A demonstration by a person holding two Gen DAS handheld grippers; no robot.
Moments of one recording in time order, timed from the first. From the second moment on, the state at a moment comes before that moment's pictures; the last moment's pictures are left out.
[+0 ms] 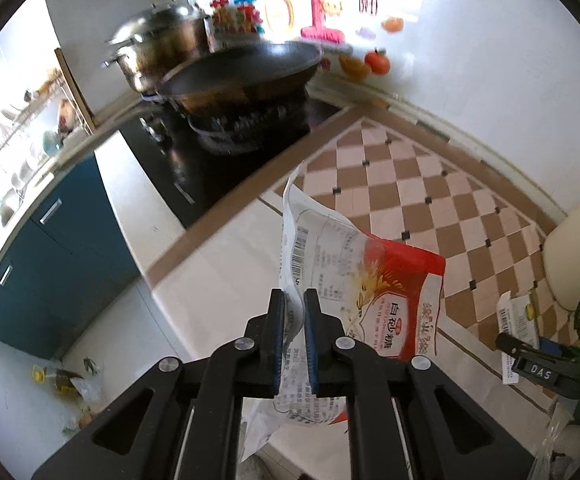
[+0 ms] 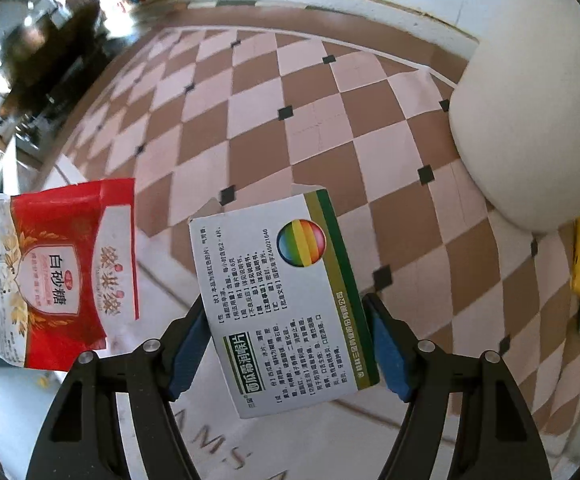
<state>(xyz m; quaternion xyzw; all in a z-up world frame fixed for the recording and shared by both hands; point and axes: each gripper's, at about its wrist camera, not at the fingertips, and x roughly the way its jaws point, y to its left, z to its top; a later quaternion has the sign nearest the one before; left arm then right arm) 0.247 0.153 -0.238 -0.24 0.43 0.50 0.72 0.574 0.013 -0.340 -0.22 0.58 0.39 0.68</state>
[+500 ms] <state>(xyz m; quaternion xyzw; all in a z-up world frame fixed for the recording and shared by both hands) 0.075 0.123 -0.173 -0.22 0.38 0.55 0.71 0.393 0.008 -0.293 -0.16 0.56 0.46 0.67</state>
